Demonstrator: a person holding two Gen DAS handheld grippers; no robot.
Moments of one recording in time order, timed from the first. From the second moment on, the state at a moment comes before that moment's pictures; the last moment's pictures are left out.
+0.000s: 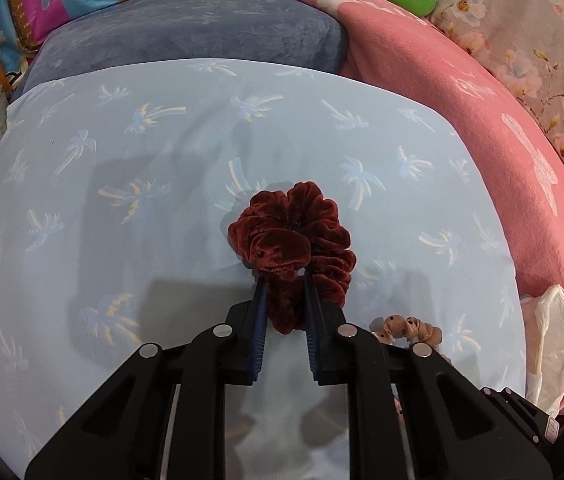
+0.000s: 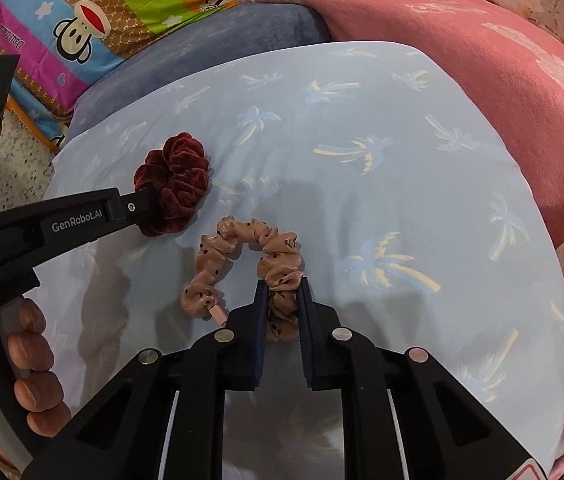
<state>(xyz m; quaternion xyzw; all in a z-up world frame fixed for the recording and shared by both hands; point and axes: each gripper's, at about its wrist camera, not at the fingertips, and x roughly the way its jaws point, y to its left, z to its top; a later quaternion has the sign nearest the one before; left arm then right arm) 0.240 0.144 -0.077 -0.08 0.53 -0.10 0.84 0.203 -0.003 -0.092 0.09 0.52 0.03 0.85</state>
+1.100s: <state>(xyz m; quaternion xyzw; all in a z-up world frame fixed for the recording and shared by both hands) 0.132 0.006 0.006 0.00 0.45 -0.22 0.86 0.084 -0.141 0.002 0.17 0.41 -0.07 0.89</state>
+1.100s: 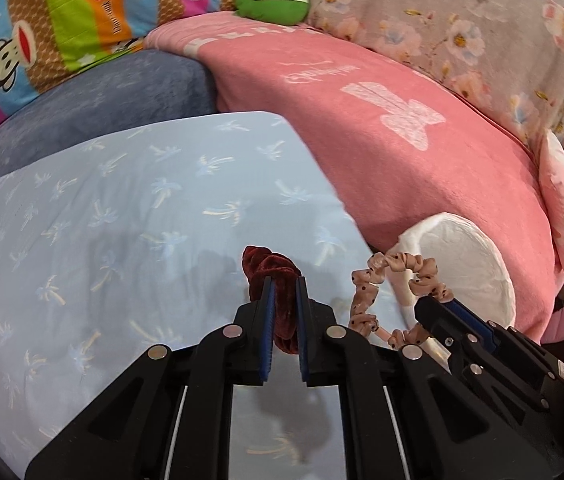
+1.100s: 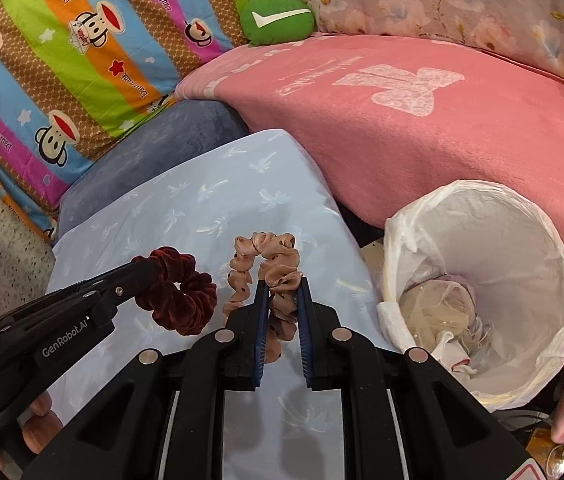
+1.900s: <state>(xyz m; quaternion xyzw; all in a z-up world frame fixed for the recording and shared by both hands) 0.086 -0.130 0.027 0.09 0.43 -0.33 0.83 0.013 -0.282 0.007 0.24 0.36 -0.17 0.88</state>
